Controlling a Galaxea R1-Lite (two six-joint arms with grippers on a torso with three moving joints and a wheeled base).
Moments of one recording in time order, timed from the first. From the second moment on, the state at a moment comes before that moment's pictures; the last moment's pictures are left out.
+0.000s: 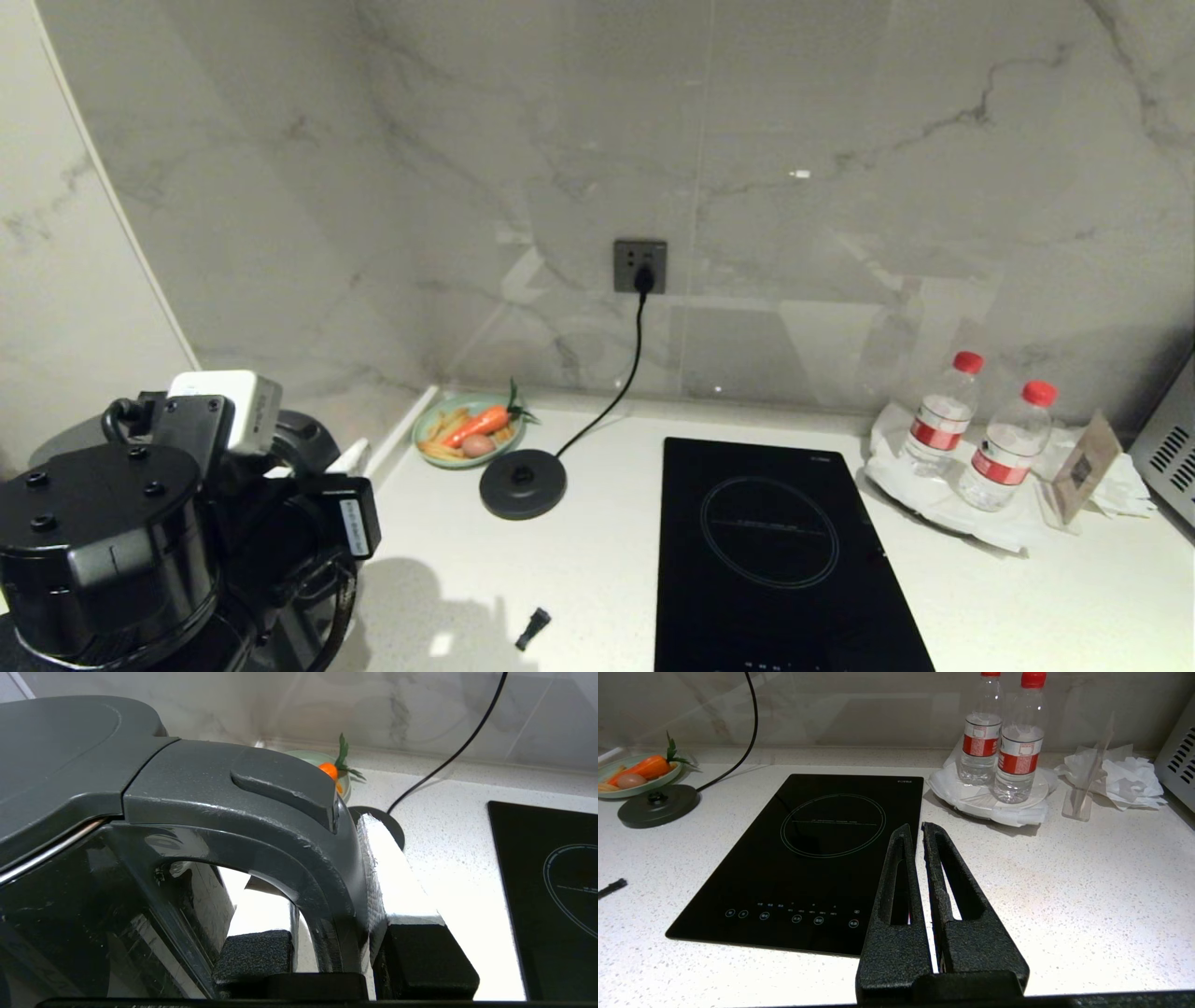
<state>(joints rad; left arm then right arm) -0.70 1.37 -0.37 -0.78 0.75 -0.15 0.00 0.00 0.00 0.00 0.00 0.00</state>
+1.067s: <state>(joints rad) -0.68 1.36 -0.37 -0.78 0.74 -0.16 0.00 0.00 0.00 0.00 0.00 0.00</state>
